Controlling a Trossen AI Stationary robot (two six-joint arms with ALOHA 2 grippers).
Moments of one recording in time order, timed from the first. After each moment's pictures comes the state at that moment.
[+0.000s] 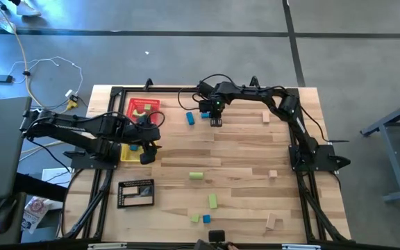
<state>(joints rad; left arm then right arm) 0.07 1.03 0.83 -0.78 -0.22 -0.14 -0.48 2.25 1.75 -0.87 -0.03 -0.51</state>
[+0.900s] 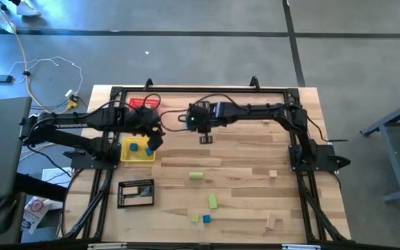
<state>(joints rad) 0.29 1.03 0.83 -0.70 -0.16 -0.33 -0.16 2.06 1.75 -0.77 0.24 -0.38</state>
